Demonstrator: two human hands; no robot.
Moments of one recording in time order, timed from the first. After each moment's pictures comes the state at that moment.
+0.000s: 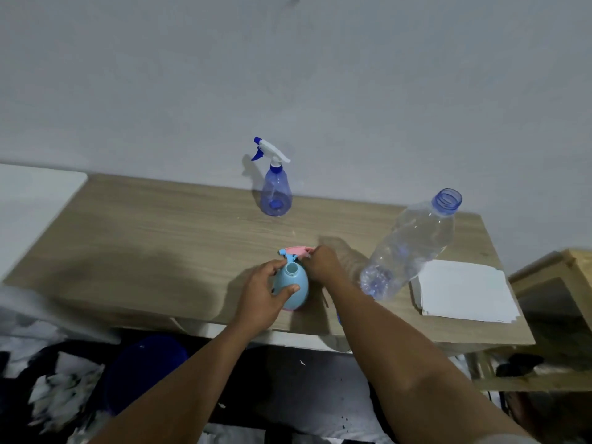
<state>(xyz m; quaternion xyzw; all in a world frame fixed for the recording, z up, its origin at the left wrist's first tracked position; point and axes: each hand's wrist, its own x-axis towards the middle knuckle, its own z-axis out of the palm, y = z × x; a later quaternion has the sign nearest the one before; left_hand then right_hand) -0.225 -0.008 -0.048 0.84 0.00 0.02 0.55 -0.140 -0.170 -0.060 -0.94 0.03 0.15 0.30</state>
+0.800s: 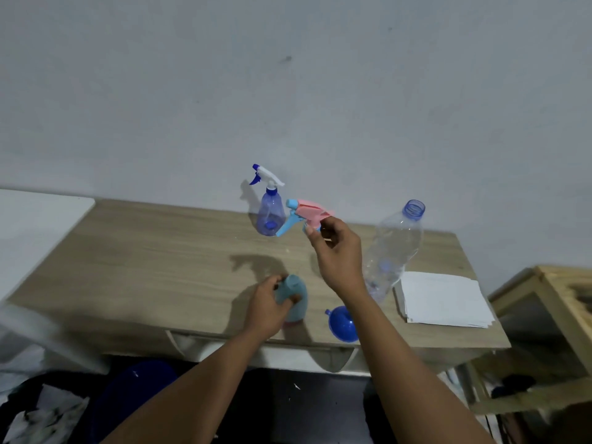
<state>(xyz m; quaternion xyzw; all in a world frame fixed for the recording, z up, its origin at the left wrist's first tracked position) -0.244 -0.028 -0.025 0.83 0.04 -0.02 0.55 -0.218 -0.170 0.084 -0.76 0.00 -0.18 0.63</state>
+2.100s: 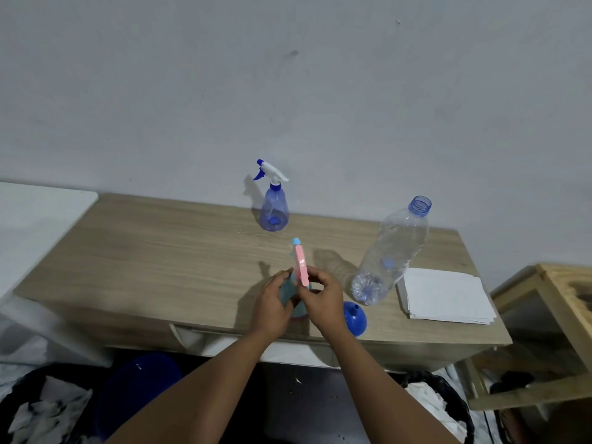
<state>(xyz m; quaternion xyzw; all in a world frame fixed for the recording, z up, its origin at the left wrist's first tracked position) -0.246 -0.025 -0.053 0.85 -0.02 0.02 0.53 -0.257 -0.149 -0.019 -0.77 0.08 -0.09 0.63</state>
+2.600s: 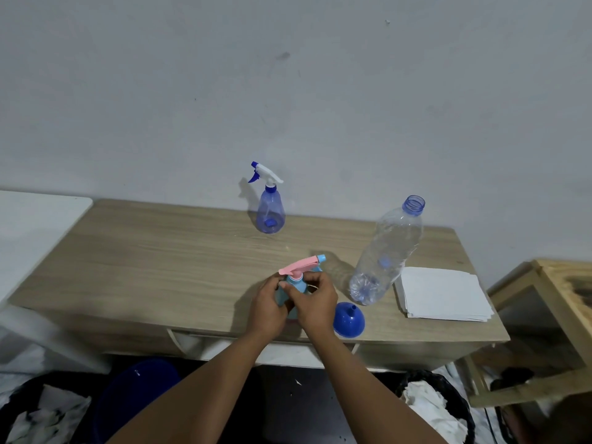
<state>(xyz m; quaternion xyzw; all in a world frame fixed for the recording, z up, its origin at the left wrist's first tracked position) -0.248 -0.026 -0.046 0.83 -0.01 0.03 0.56 -0.260 -0.134 -0.017 -0.77 0.17 -0.12 0.61</state>
